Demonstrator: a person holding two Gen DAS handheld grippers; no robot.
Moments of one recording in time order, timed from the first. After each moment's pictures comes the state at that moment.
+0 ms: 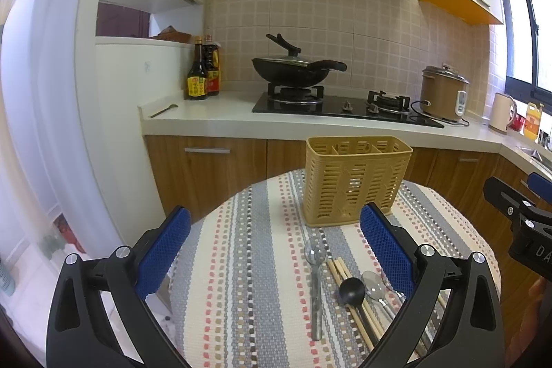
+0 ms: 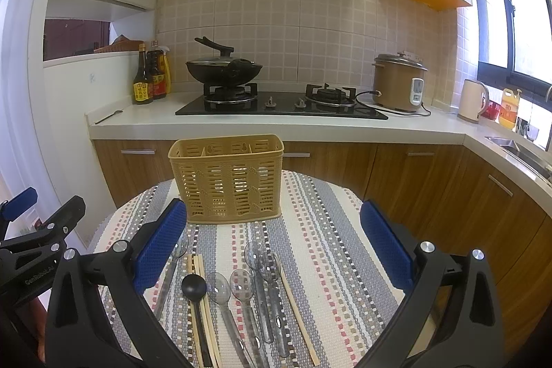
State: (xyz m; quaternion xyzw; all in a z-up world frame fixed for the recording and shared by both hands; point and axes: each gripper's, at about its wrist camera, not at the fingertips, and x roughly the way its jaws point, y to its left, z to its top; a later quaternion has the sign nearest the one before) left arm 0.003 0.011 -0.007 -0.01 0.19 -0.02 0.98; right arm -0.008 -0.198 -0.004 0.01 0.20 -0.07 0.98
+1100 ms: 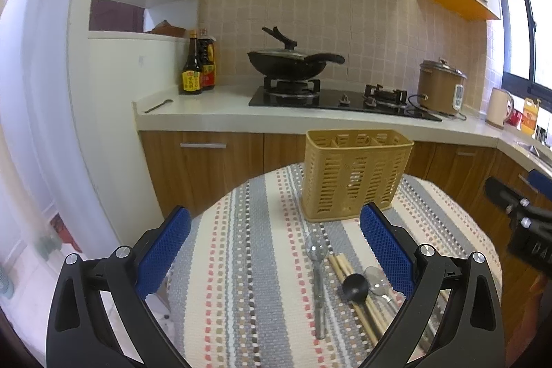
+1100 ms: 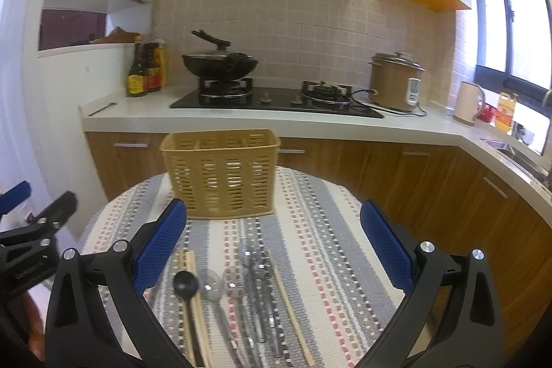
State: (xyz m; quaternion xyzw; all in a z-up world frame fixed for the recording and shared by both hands) left arm 0.014 0.016 -0.014 0.00 0.21 -0.04 0.98; right arm -0.001 -0.204 -0.011 0.00 0.20 -0.10 0.97
